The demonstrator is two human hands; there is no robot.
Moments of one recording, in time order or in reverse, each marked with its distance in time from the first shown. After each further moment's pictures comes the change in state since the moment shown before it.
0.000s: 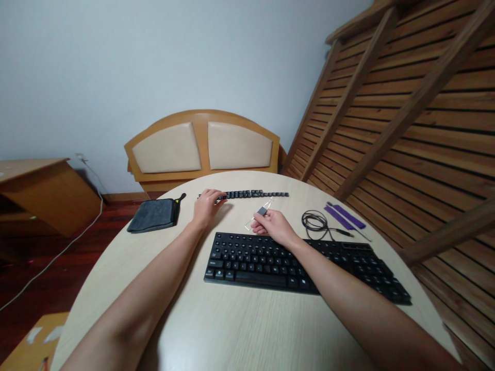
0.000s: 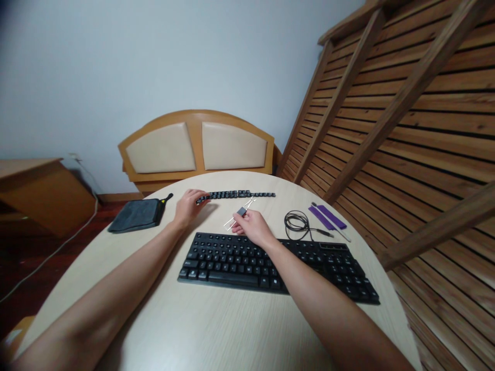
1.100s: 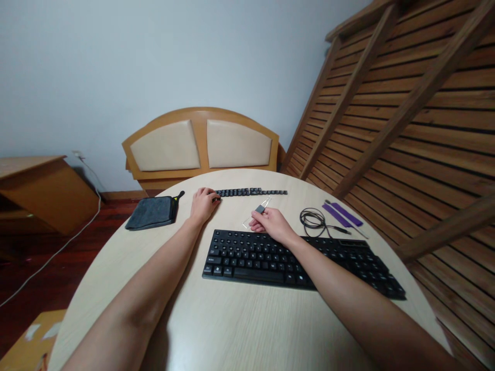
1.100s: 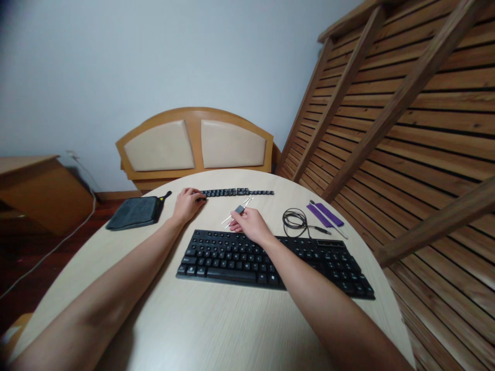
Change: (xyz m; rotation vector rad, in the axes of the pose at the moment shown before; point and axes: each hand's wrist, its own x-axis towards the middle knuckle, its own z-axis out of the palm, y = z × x) left_hand -0.003 -0.031 0.023 0.179 -0.071 -0.079; right_hand -0.001 -0.001 0.002 0.024 -0.006 0.019
